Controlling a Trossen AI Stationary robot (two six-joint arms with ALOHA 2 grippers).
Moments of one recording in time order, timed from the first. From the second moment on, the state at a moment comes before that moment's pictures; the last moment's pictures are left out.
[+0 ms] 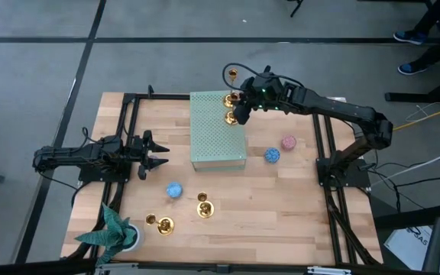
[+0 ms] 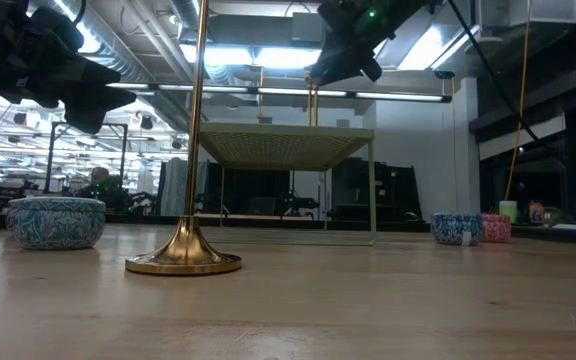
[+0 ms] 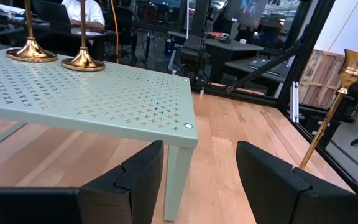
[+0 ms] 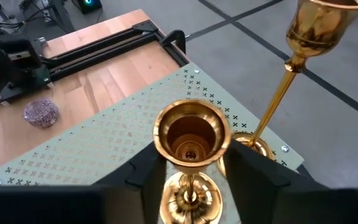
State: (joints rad) left arm 0.05 0.01 0.05 -0.10 -0.01 -0.21; right arm -0.35 1.54 1.41 -0.46 0.10 0.16
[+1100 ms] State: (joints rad) left arm 0.05 0.01 0.05 -0.10 -0.01 -0.21; right arm 0.11 1.51 1.48 -0.94 -0.03 0.44
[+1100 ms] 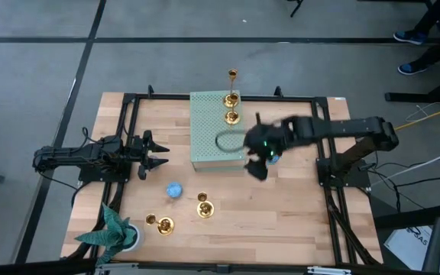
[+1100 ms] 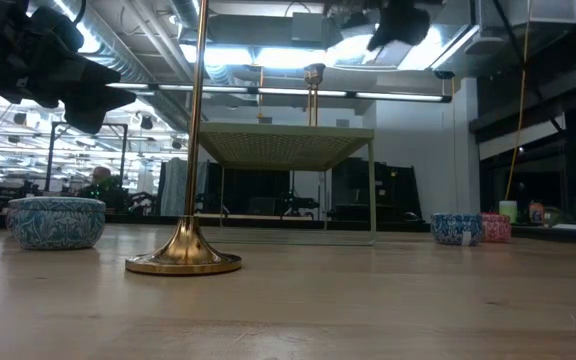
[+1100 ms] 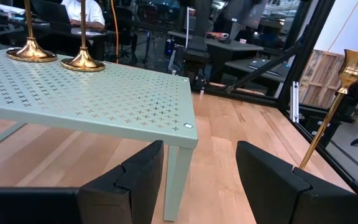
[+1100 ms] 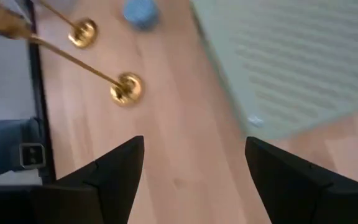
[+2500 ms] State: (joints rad) left arm 0.05 0.01 0.05 -0.10 -0.01 -0.21; right arm 0.32 1.83 1.09 0.50 0.08 0.12
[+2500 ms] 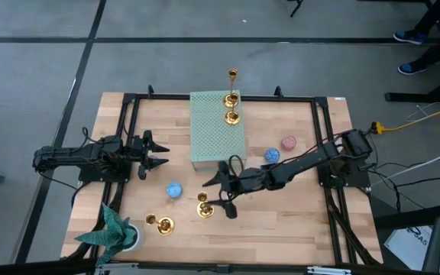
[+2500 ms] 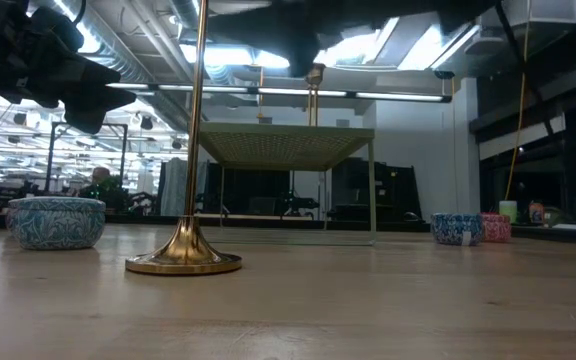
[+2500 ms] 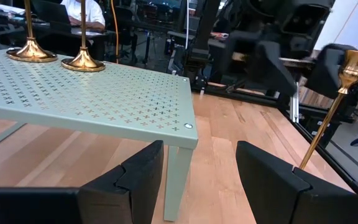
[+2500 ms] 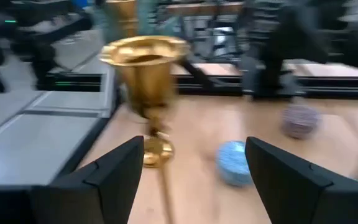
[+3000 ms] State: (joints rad) left arm 0.05 0.01 0.05 -0.10 -0.01 -0.21; right arm 0.34 1.93 1.22 0.39 0.09 0.18
